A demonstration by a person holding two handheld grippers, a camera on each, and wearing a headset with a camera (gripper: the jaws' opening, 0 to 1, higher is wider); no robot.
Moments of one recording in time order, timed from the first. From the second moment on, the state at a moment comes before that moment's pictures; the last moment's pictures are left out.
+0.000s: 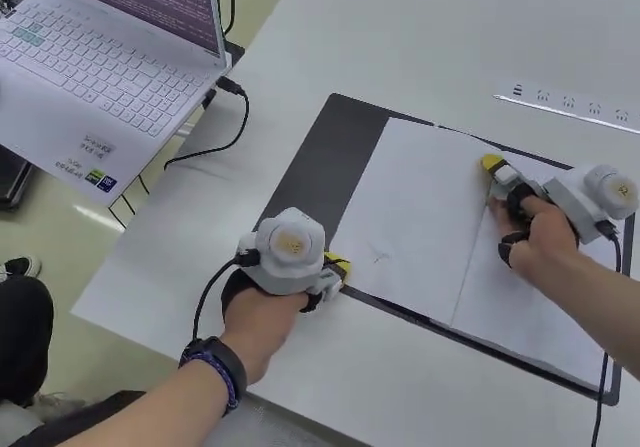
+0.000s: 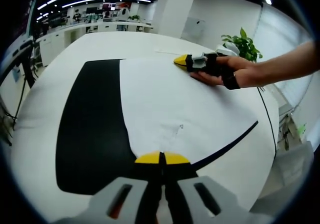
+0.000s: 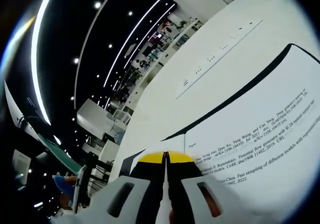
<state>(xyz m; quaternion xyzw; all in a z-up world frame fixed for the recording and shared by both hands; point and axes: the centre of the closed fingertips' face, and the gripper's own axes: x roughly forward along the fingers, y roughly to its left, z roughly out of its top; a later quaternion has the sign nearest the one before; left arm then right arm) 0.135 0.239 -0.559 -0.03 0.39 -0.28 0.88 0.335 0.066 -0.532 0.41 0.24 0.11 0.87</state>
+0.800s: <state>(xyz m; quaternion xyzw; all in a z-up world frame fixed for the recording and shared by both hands) 0.135 0.240 -0.559 -0.04 0.38 -0.28 0.88 0.306 0.067 -0.547 0.44 0.24 0.15 0.85</state>
